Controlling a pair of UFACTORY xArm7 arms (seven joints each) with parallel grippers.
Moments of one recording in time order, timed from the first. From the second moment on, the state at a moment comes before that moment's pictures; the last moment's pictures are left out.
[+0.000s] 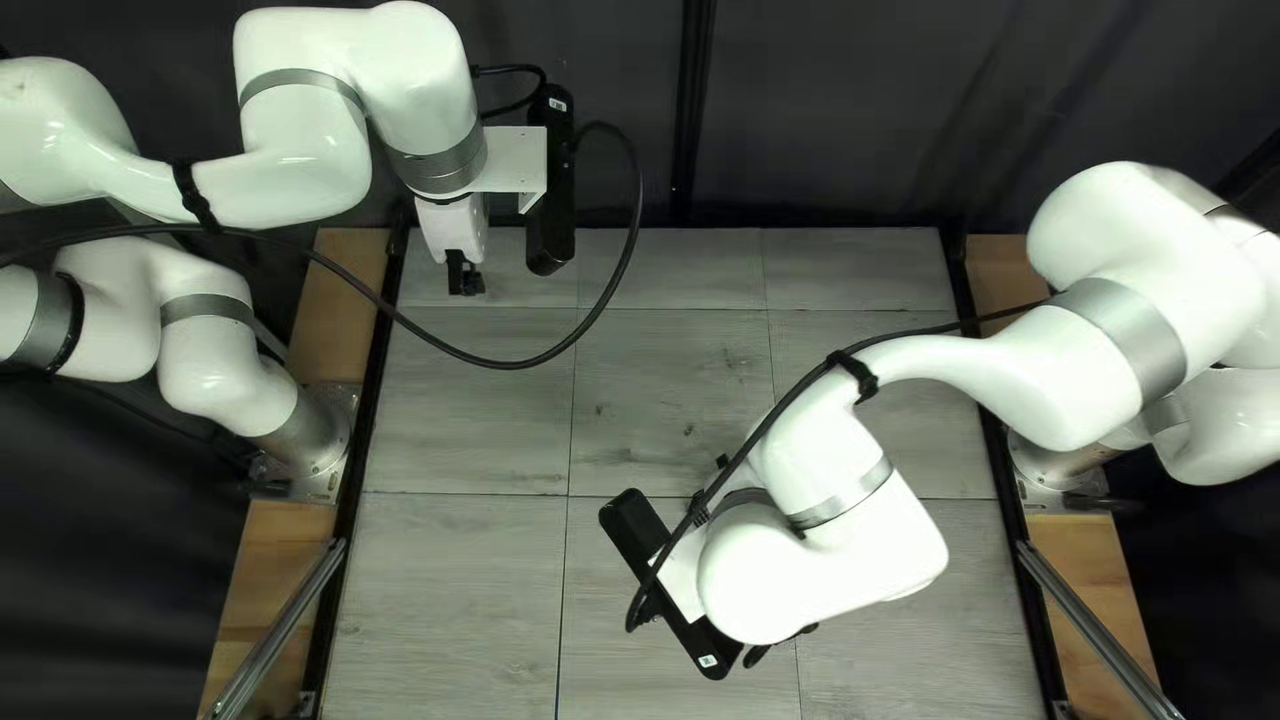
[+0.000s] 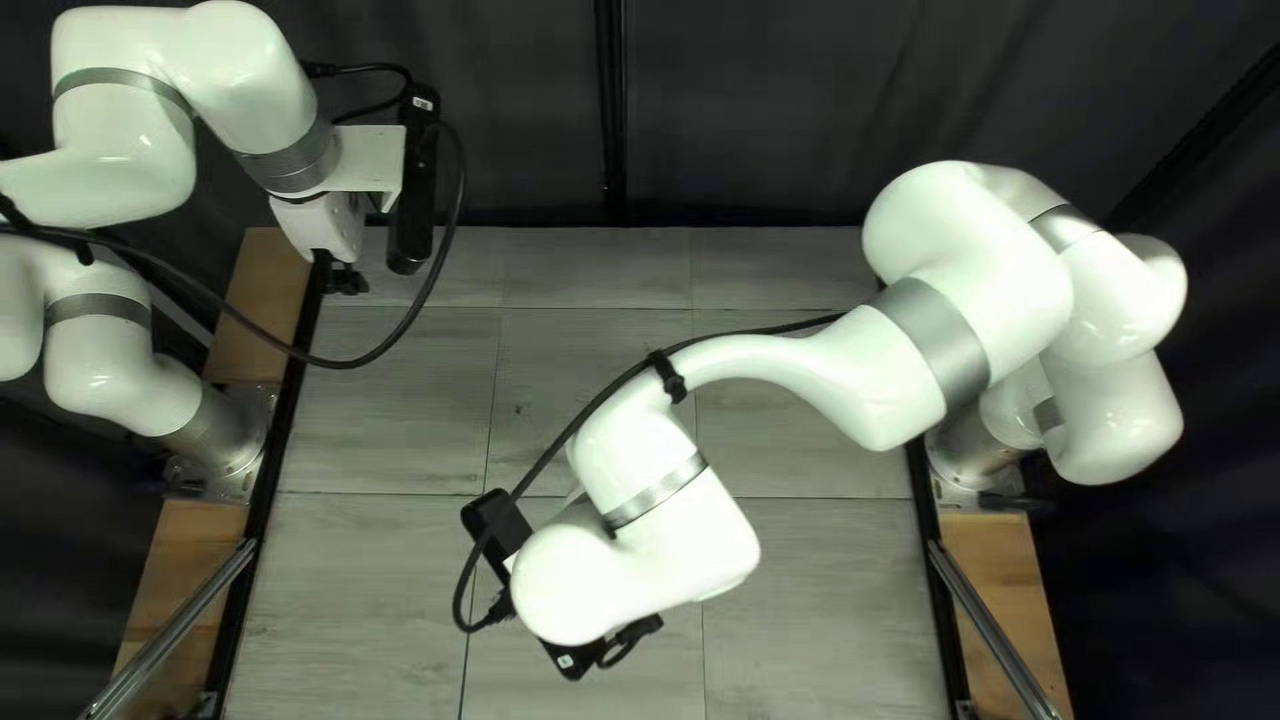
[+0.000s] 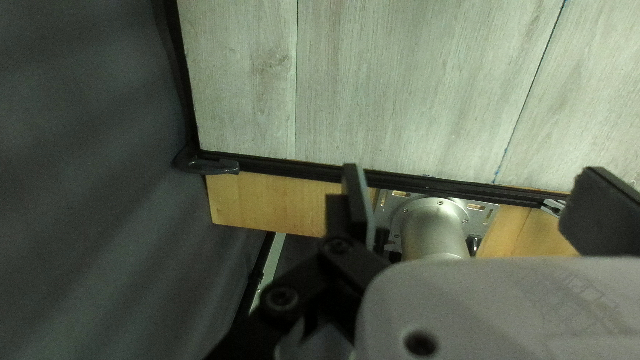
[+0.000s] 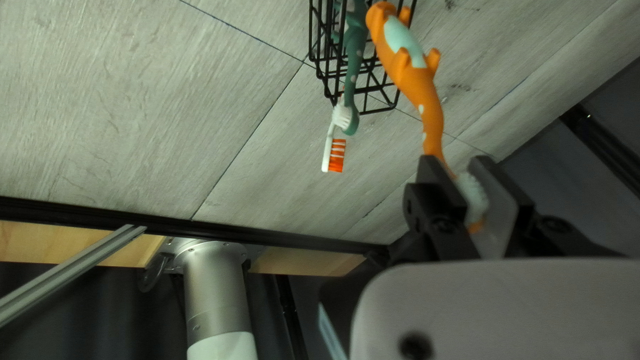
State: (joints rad) left arm 0.40 -0.50 -0.11 1.06 0.08 1.59 0.19; right arm 0.14 0.44 0.41 1.75 -0.45 1.75 0.03
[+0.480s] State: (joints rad) left arm 0.40 -0.50 -0.11 1.06 0.08 1.59 0.19; right arm 0.13 0.44 0.41 1.72 -0.44 1.71 0.03
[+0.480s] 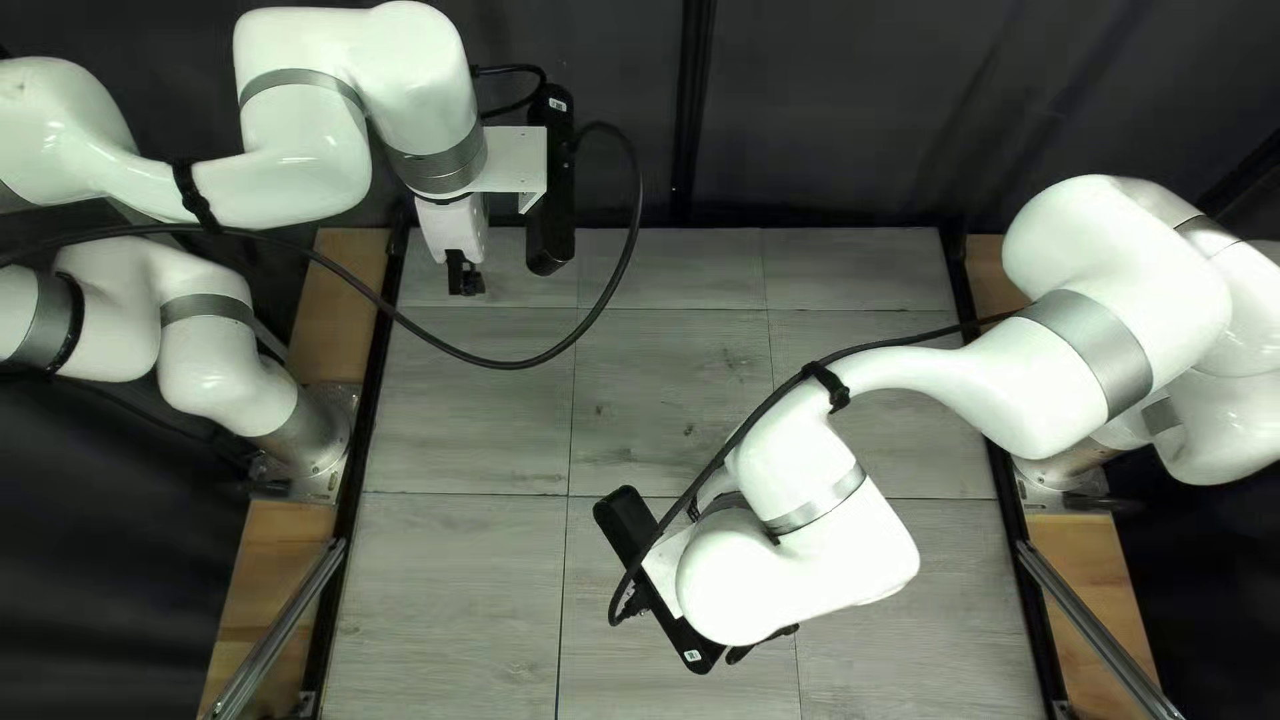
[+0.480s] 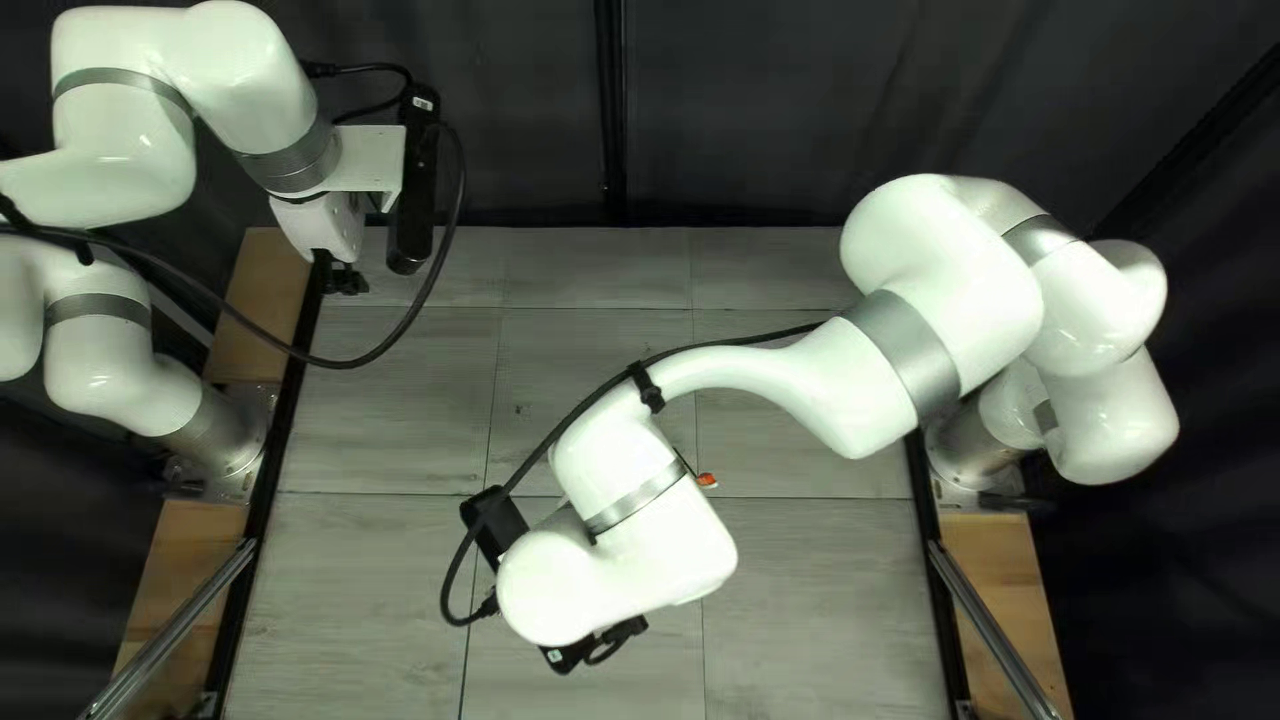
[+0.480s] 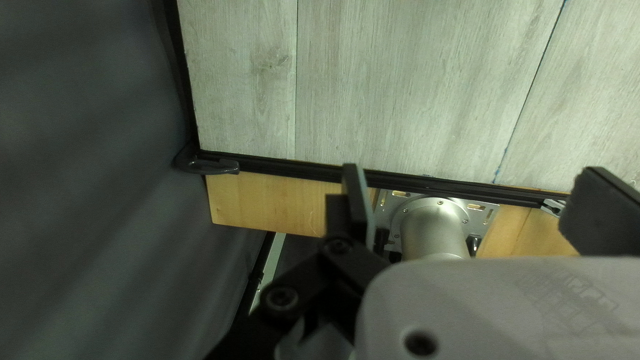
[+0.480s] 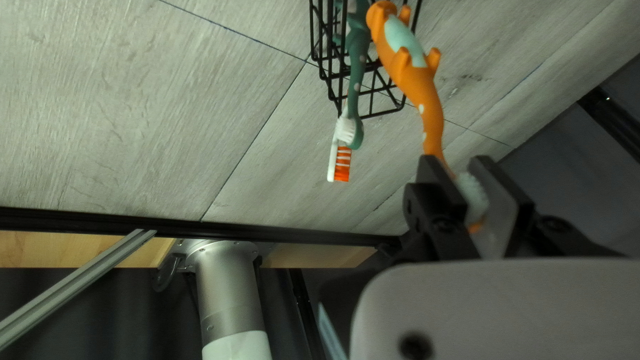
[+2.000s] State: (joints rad) left arm 0.40 -0.50 -0.11 1.06 0.08 1.59 0.19; right arm 0.09 0.44 0.41 1.65 -0.42 1.63 0.01
